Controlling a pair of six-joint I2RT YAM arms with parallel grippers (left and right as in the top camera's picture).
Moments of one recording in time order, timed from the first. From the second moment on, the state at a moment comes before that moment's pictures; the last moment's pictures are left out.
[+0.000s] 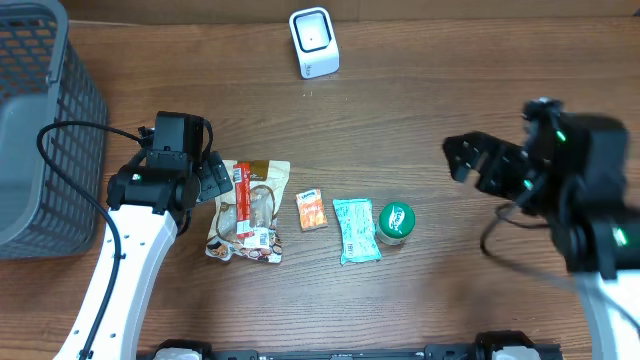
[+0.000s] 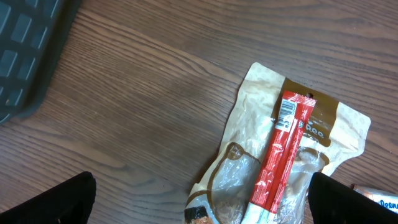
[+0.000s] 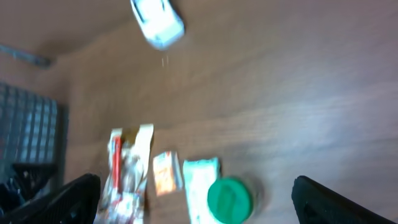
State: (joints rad) left arm -0.12 1.32 1.11 -0.96 -0.27 -0.50; right arm 0.04 1.12 1.28 -1.01 -0.35 0.42
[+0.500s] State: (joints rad) left arm -0.12 1.32 1.11 -0.96 -0.27 -0.50; right arm 0.14 1.54 1.28 -1.11 -0.43 0.44
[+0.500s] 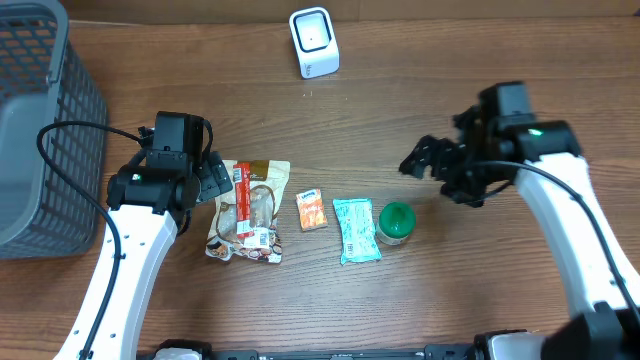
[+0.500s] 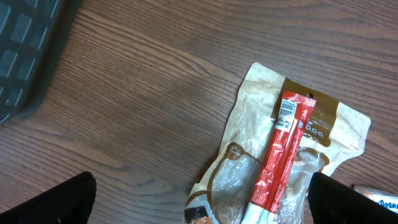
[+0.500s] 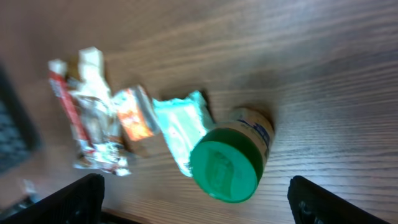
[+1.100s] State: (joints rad) left arm -0.12 1.32 1.11 -0.96 -0.27 -0.50; right arm 0.44 1.71 1.26 -1.13 -0.13 0.62
